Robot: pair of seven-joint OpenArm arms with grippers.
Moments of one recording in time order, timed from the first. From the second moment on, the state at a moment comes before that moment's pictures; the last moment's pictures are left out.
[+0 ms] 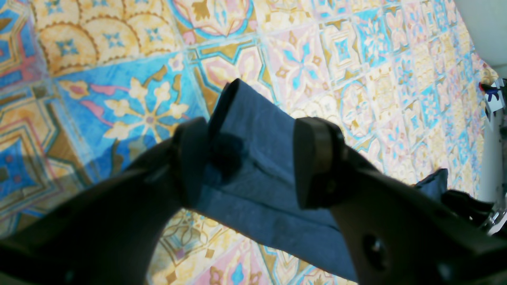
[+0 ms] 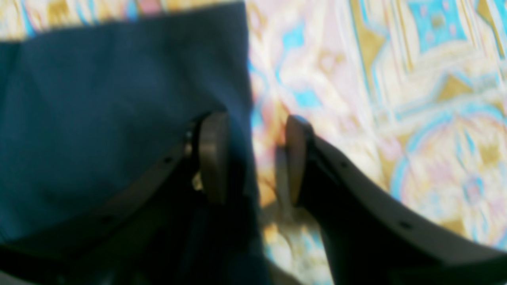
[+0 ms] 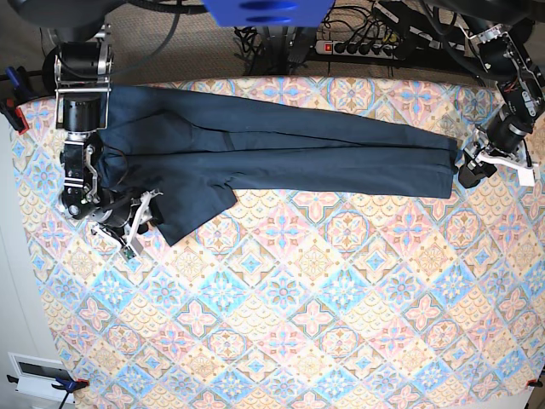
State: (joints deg) left arm 14.5 -19.6 -40.3 92.7 -58.1 -13.4 54.7; right arm 17.4 22.6 0.5 58.5 14.9 40.9 -38.2
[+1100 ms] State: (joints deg) left arm 14.1 -19.6 -40.2 92.6 -58.1 -13.4 54.3; right arm 3.2 25.2 2.2 85.0 26.9 40.6 -49.7
